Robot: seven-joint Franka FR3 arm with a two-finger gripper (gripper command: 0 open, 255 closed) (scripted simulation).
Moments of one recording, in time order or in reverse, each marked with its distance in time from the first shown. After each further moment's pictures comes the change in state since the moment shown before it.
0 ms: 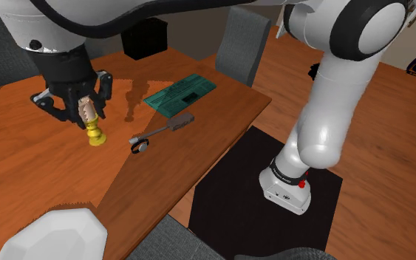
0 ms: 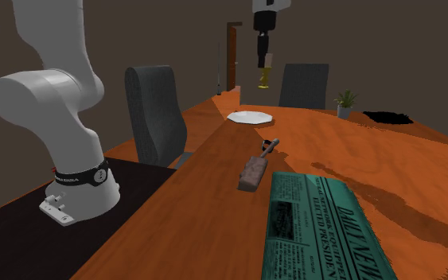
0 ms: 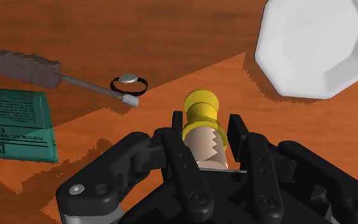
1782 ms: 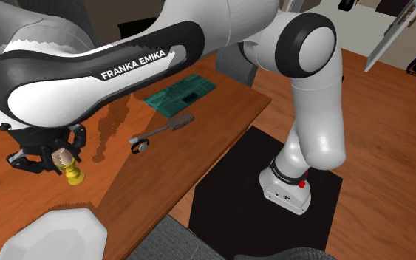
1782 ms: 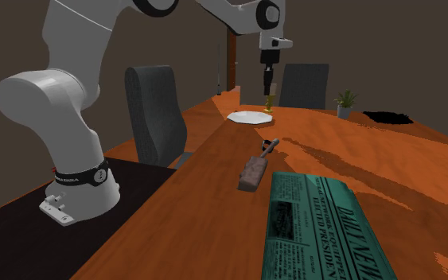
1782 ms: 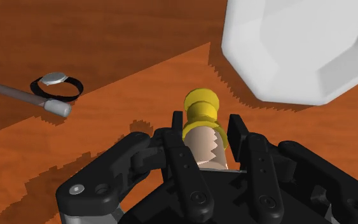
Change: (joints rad) arm 0.153 0.314 -0.020 0.135 -0.170 0.128 0.144
